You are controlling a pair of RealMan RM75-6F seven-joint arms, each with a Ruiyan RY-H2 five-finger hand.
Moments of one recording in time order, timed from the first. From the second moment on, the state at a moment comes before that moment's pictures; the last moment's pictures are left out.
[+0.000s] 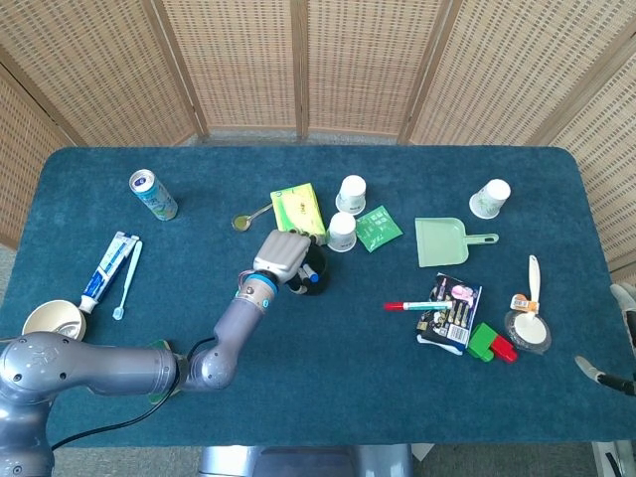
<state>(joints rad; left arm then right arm) -1.28 -1.65 -0.26 -1.49 0.29 0.94 0.72 -0.01 -1.00 0.10 -1.61 -1.47 1.55 0.20</state>
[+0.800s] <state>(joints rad) -1.10 -1.30 -0.20 -1.92 0.57 1.05 0.62 -0.01 -1.01 0.09 -1.62 -1.48 1.56 0.16</state>
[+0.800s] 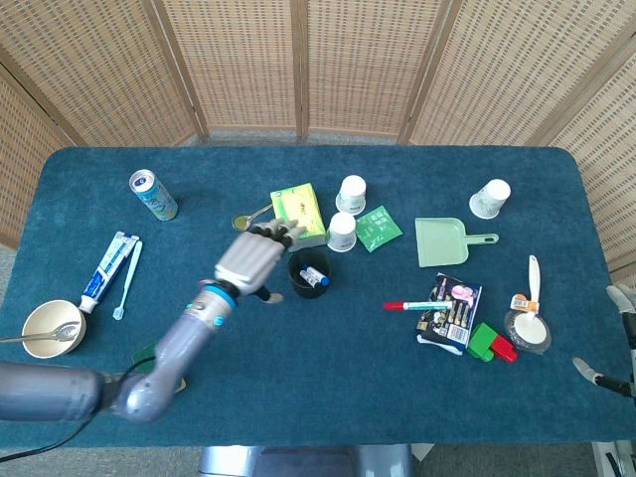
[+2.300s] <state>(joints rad) -0.26 -0.82 0.10 -1.86 1.50 1.49 -0.23 0.11 -1.18 0.07 -1.84 -1.56 1.46 -0.55</state>
